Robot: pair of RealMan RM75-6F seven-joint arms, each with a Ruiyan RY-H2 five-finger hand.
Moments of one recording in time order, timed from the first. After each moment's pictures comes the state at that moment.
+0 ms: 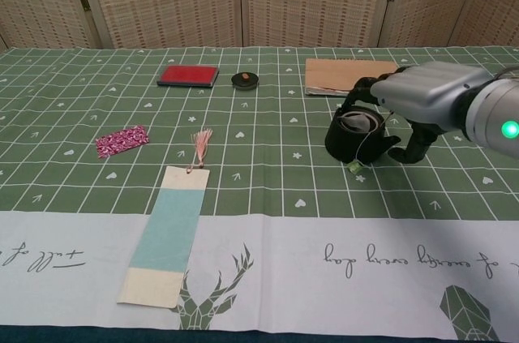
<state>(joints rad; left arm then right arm) -0.20 -1.03 -0.01 -1.60 1.41 1.25 -0.04 0.83 -1.47 0.10 -1.90 -0.62 1.26 -1.10</state>
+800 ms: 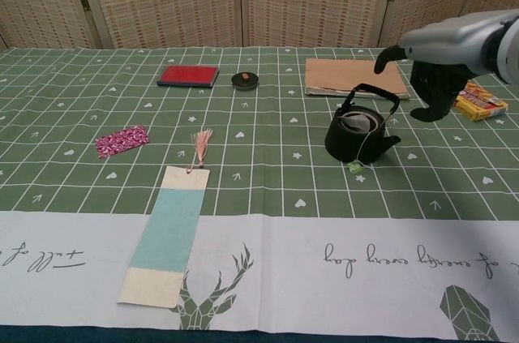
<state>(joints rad) -0.20 -1.04 -0.01 -1.59 1.43 1.27 -0.07 0.91 -1.32 0.22 -2.03 -0.31 1.29 -1.11</state>
